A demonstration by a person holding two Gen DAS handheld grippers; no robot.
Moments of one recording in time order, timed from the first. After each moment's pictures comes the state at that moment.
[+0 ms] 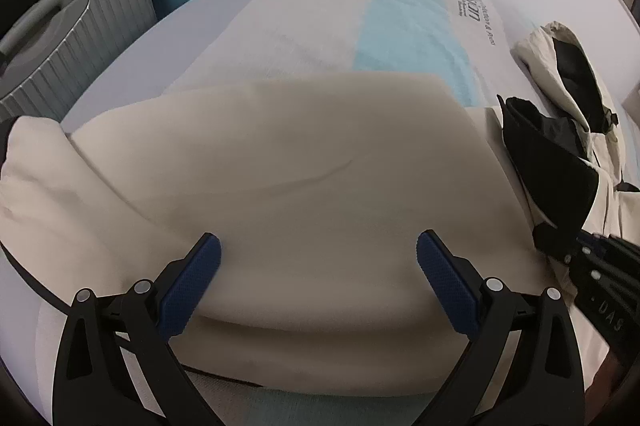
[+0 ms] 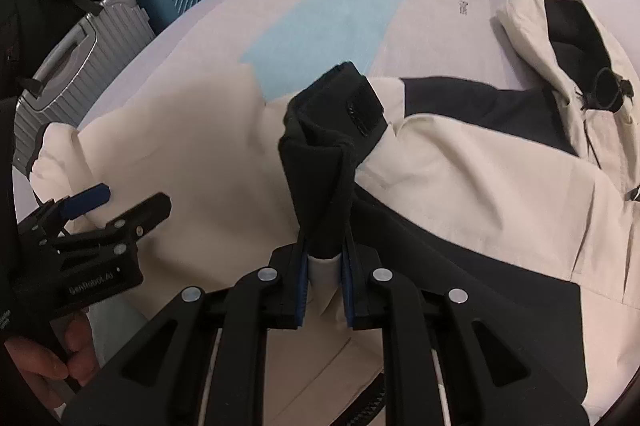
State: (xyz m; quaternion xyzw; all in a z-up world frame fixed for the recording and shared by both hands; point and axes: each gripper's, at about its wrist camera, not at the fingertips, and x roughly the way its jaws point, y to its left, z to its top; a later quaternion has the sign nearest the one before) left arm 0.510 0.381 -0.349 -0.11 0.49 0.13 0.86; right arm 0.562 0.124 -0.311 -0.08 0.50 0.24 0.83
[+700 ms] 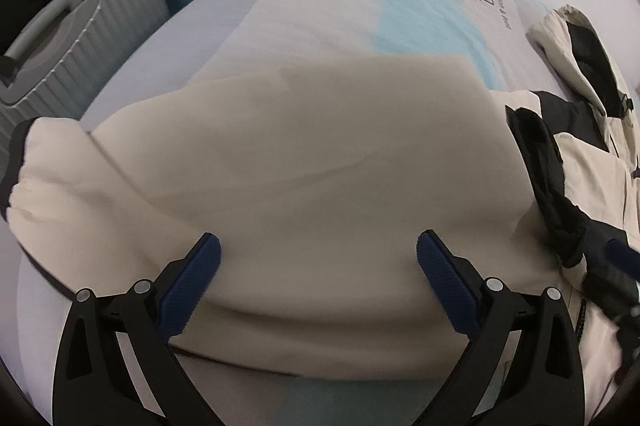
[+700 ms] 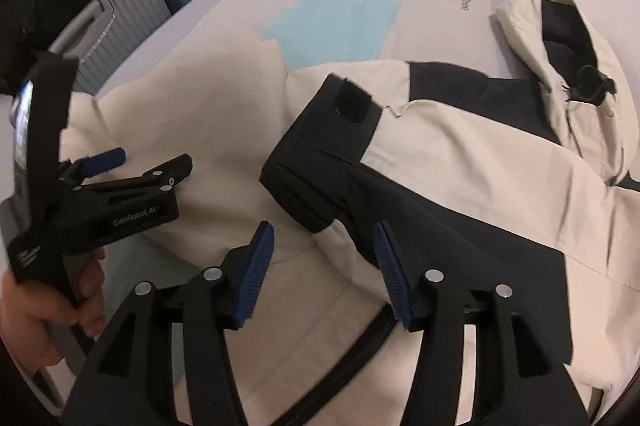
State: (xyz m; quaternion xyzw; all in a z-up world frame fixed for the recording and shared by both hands) left arm 0.505 0.389 -0.345 -0.08 0.51 0.16 0.84; right arm 0.524 0.120 -0.281 -0.10 0.52 0.24 0.81
